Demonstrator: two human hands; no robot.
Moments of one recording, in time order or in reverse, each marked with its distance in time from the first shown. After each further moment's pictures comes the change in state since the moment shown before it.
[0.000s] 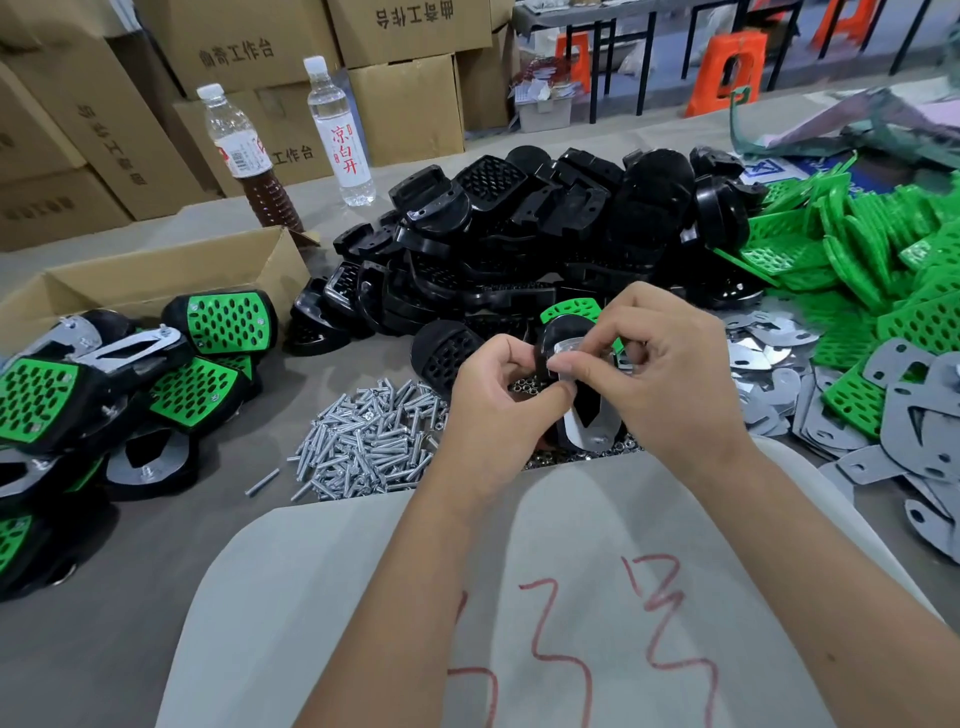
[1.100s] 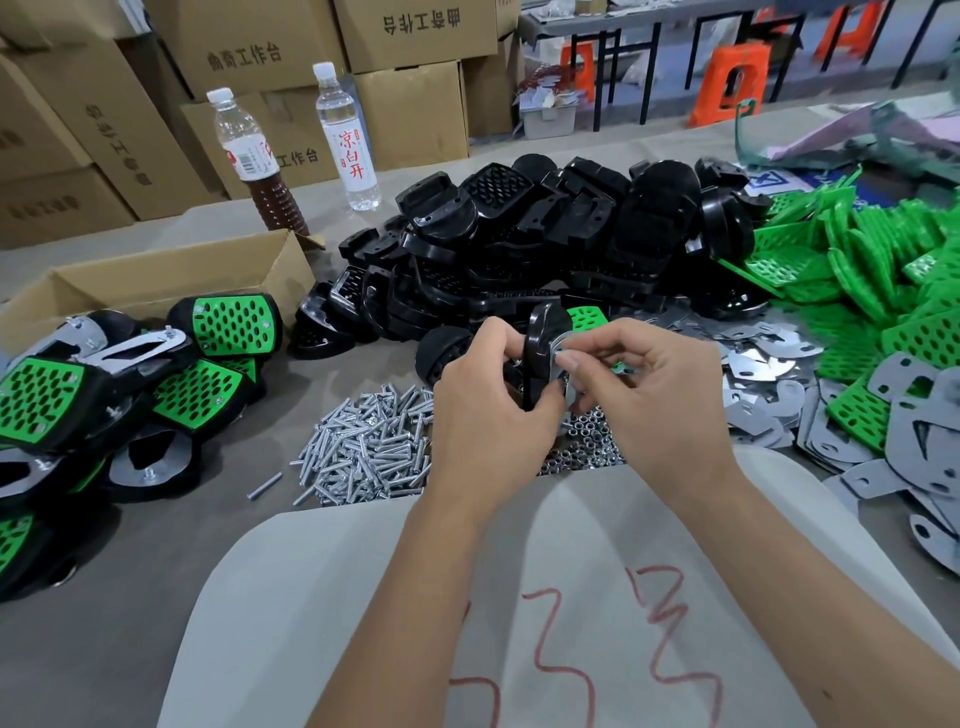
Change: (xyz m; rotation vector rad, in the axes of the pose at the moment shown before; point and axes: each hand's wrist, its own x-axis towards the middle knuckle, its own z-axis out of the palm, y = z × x) left_hand -0.001 0.008 -0.004 0.526 0.197 0.247; right_hand -0.009 -0.010 0.015 0.298 0.023 0.222
